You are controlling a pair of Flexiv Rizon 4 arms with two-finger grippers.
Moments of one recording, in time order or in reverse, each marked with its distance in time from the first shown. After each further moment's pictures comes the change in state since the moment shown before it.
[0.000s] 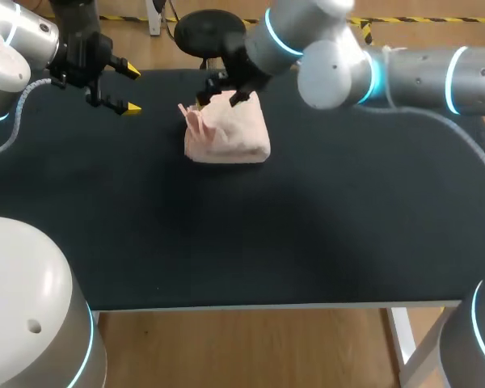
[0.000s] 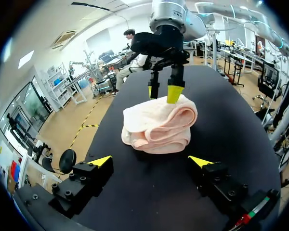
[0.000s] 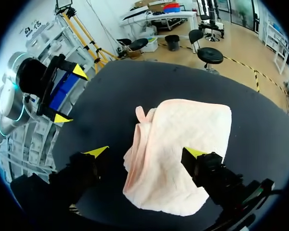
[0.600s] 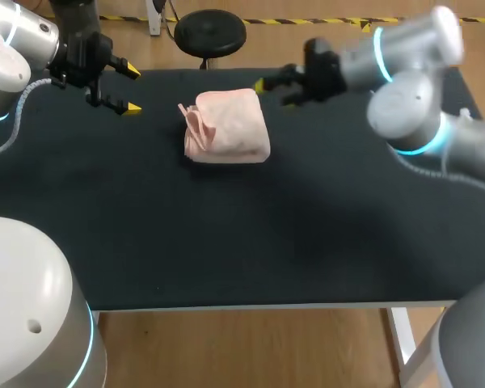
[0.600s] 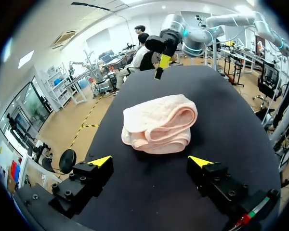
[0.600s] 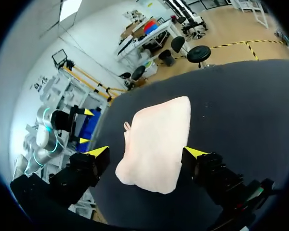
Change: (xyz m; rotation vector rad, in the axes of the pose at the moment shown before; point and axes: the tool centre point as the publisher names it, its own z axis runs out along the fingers) left arm 0.000 0.000 0.000 0.000 0.000 0.000; right arm -0.089 -0.027 -0.078 -0.237 0.256 0.328
